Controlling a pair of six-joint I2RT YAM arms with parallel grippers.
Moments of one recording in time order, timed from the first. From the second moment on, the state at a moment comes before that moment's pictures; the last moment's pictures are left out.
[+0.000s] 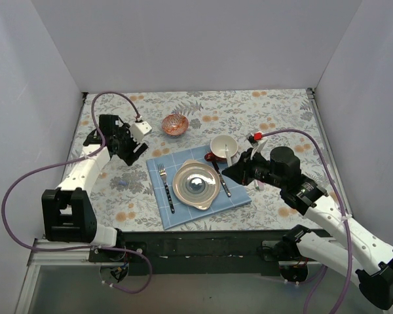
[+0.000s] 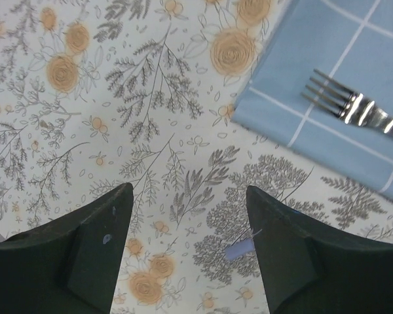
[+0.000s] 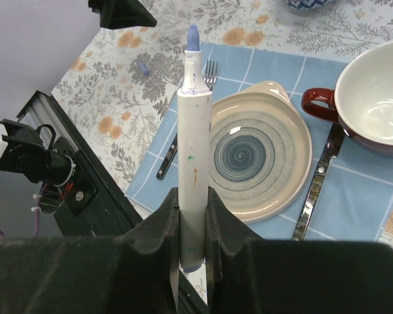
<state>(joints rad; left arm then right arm) -0.05 1.37 1.01 -0.51 0.28 0.73 0.67 0.82 0.70 -0.17 -0.33 0.39</state>
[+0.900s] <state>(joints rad) -0.02 1.66 1.01 -0.82 0.15 0.78 0.67 0.90 0.71 -0.24 -0.32 0.31</state>
